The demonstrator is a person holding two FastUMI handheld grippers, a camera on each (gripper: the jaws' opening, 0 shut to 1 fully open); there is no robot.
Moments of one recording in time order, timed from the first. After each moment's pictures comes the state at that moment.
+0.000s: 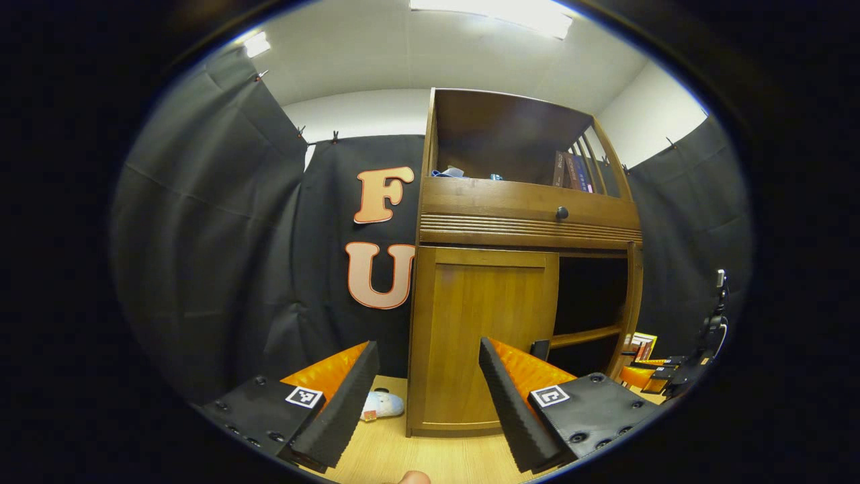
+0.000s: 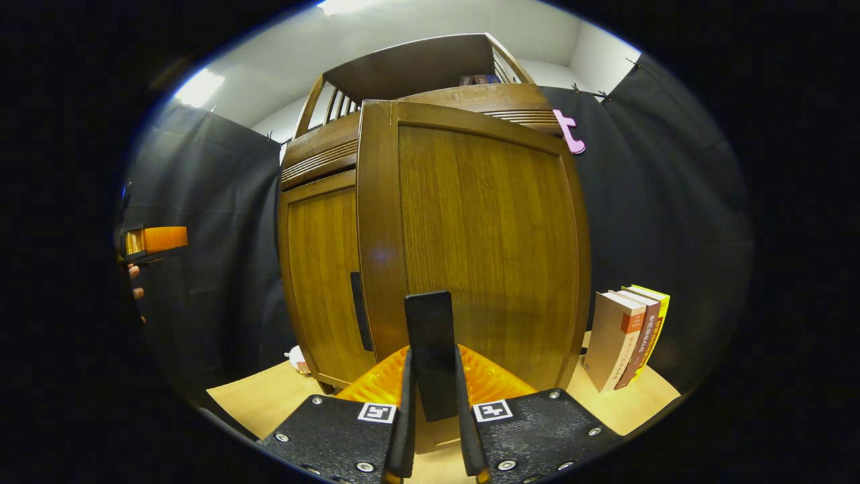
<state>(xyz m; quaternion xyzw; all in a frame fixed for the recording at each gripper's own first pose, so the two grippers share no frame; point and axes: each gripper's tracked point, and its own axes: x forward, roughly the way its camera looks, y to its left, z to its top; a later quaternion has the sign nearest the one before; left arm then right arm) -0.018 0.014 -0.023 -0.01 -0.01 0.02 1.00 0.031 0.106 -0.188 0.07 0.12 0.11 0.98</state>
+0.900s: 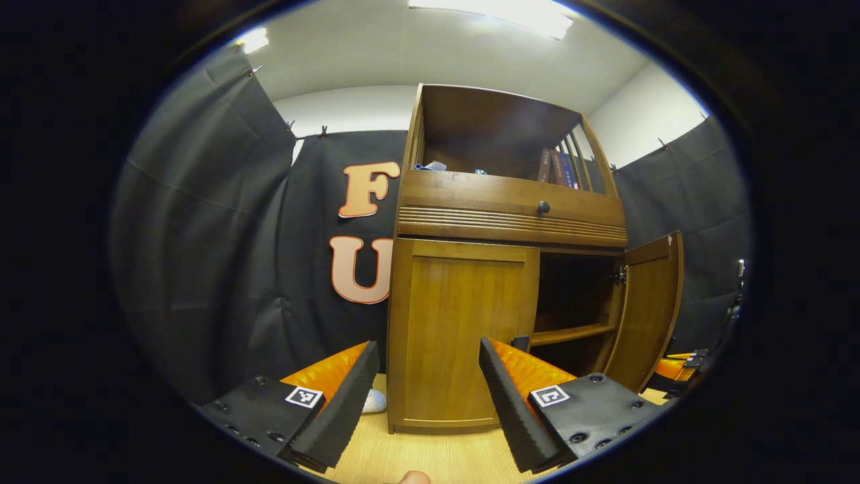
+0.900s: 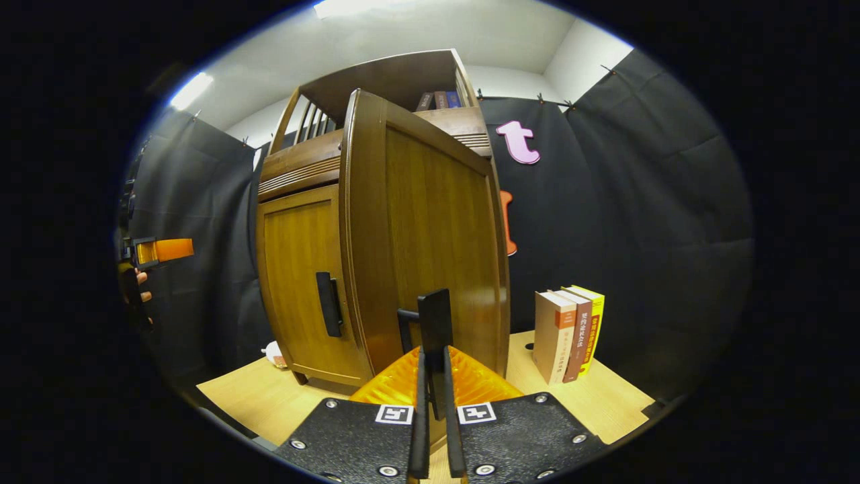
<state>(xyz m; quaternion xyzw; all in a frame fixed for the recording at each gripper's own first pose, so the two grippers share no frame) -0.015 -0.012 -0.033 -0.02 0.00 -0.01 1.00 -0.030 0.019 -0.171 0.06 0.11 0.03 0.99</state>
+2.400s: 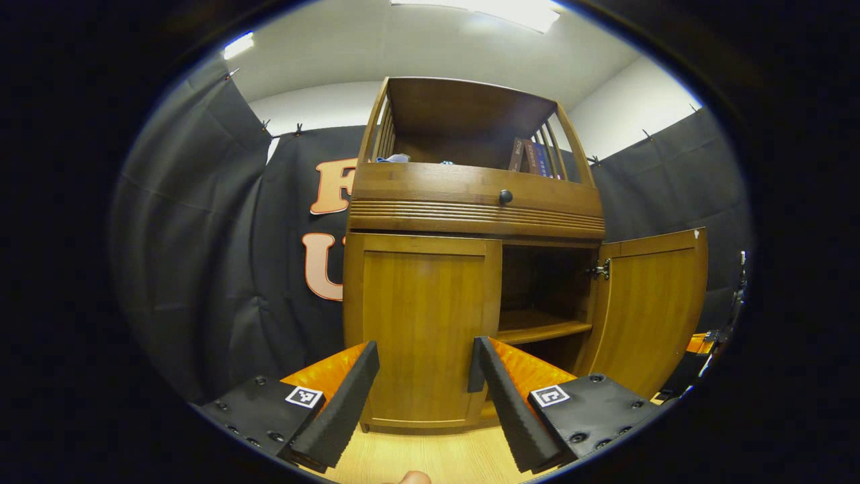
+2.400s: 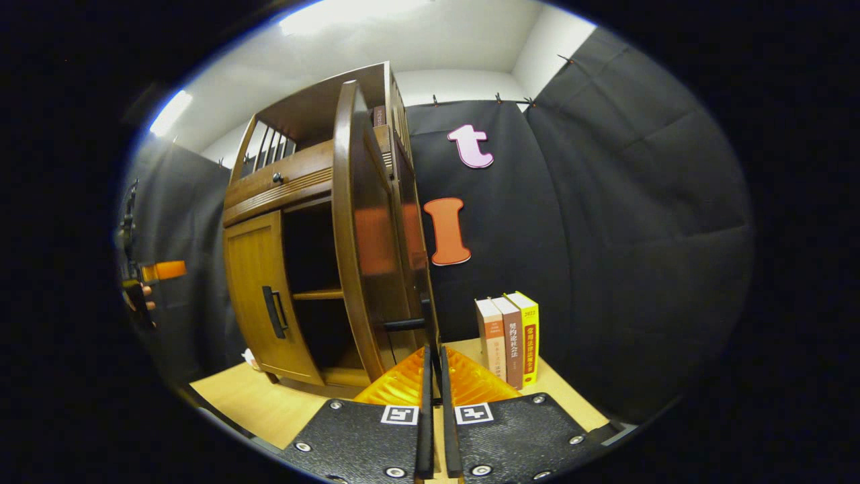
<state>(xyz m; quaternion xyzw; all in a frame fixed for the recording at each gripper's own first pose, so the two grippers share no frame) -0.002 -0.084 -0.038 -0.01 0.01 -0.04 1.00 -0.051 -0.145 -0.167 0.11 0.10 0.01 0.99</state>
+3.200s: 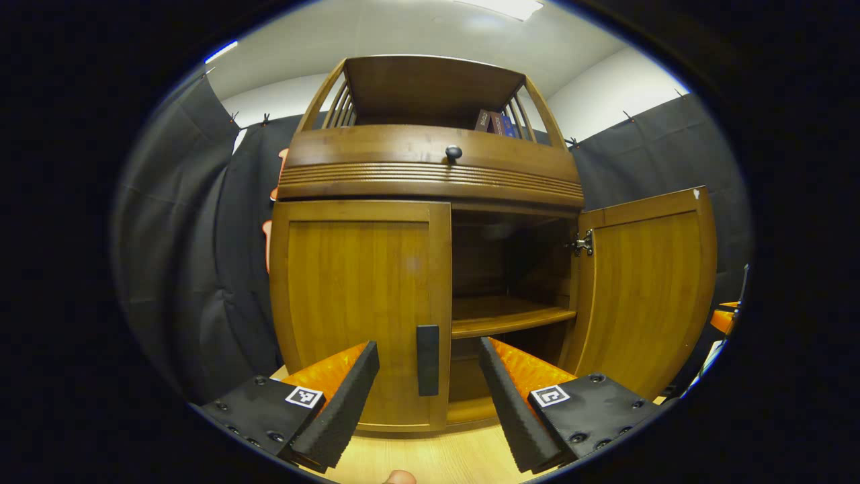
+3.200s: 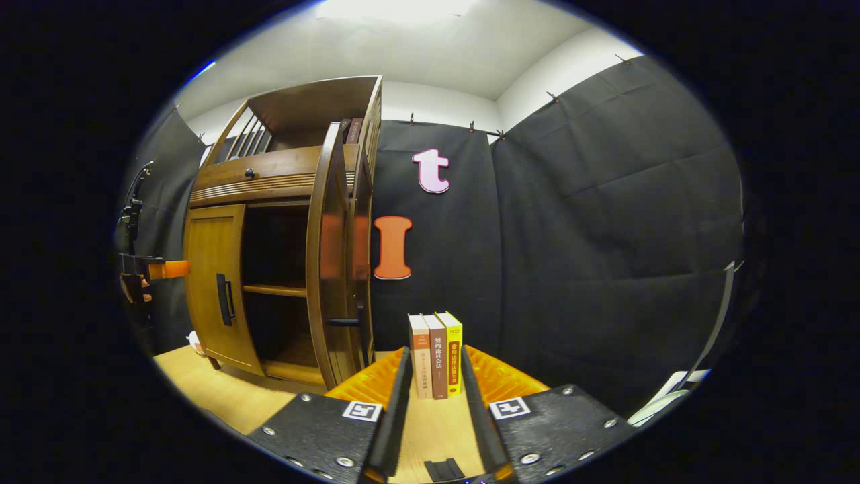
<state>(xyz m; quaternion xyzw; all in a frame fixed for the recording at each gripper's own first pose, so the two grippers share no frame) 0.058 -0.167 -0.097 0.00 0.04 -0.08 1.00 -0.111 -0.202 -0.125 -0.01 0.06 -0.12 0.99</state>
